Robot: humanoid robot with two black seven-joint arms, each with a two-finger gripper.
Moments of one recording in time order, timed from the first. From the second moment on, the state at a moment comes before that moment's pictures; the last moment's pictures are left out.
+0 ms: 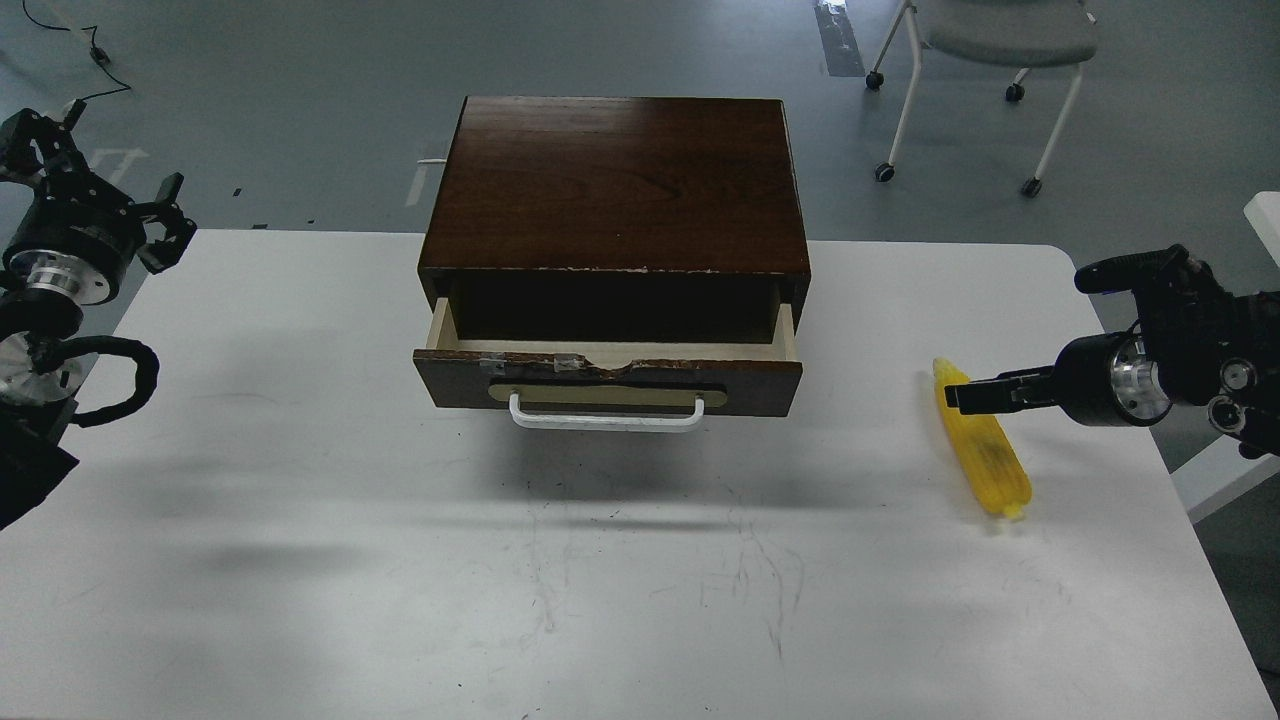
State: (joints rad) left arm -0.86 0.46 -0.49 -0.25 -0.33 -0.49 -0.37; right arm 1.12 -0.78 -0.21 1.11 -1.33 0.32 0.16
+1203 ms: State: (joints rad) left arm -0.86 0.50 -0.49 -0.24 -0.32 -0.49 -0.36; right arm 1.47 -0.85 -0.20 1.22 -1.33 0.31 0.18
